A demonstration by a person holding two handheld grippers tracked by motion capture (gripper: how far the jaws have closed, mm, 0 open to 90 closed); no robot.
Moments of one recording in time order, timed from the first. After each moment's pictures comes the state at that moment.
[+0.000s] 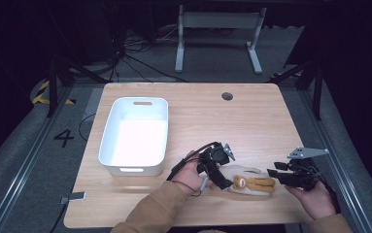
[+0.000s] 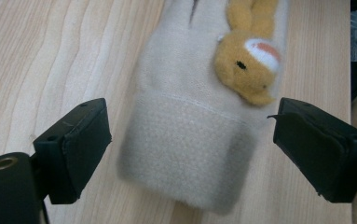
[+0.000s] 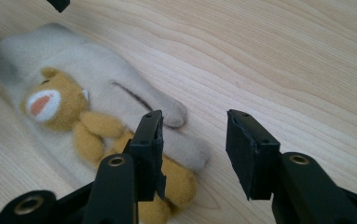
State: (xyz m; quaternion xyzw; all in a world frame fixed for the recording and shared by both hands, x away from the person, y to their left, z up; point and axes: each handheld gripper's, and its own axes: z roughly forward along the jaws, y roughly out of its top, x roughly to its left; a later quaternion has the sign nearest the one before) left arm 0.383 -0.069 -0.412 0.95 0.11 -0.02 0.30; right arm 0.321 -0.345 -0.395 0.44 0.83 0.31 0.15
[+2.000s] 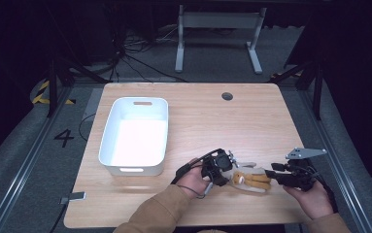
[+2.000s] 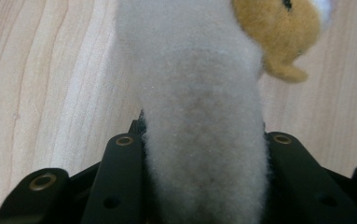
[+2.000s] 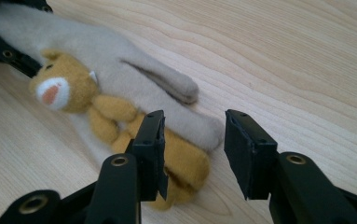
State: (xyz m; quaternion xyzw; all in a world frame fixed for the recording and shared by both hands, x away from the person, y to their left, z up) left arm 0.376 -0.082 -0.428 0.96 0.13 0.01 0.24; right arm 0.323 -0.343 -0.399 0.43 0.83 0.32 0.14
